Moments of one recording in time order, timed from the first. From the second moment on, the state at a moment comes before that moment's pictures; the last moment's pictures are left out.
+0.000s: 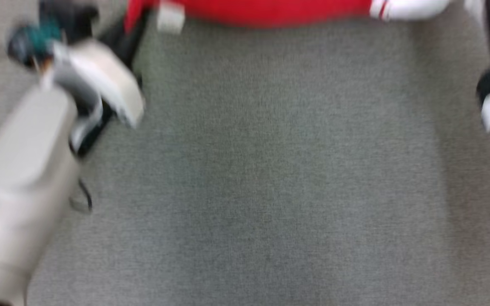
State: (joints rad) left arm -1.14 0.42 -0.66 0.61 -0.54 -0.13 -0.11; right arm -0.82 -0.28 0.13 0.13 0.87 0.13 0.22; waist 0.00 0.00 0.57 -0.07
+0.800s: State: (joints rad) left arm -0.04 0.72 -0.84 -0.23 -0.66 0.23 0.08; right arm 0.34 -0.44 0.03 -0.28 0.87 0.13 0.34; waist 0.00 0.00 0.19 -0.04
